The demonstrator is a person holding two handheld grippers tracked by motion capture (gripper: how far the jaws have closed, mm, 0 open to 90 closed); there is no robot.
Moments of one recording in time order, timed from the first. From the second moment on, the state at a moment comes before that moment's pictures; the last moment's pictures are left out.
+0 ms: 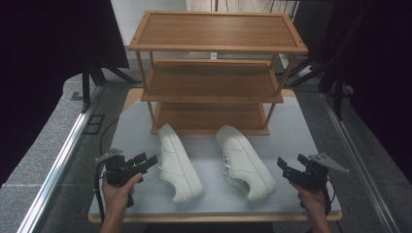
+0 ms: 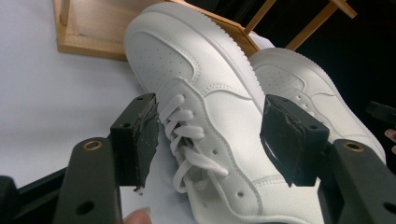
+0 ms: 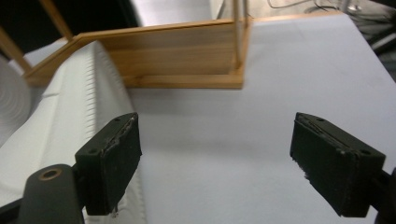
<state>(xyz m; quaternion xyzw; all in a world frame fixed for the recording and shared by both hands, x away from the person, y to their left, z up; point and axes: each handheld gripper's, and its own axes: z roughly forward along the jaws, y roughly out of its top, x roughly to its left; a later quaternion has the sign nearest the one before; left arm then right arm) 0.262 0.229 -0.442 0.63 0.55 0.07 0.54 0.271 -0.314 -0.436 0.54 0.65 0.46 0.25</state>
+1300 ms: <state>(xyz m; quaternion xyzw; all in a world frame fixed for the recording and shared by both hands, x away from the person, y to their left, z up) 0.220 0.228 -0.455 0.65 0.54 0.06 0.53 0.284 -0.295 -0.419 0.55 0.63 0.50 0.23</state>
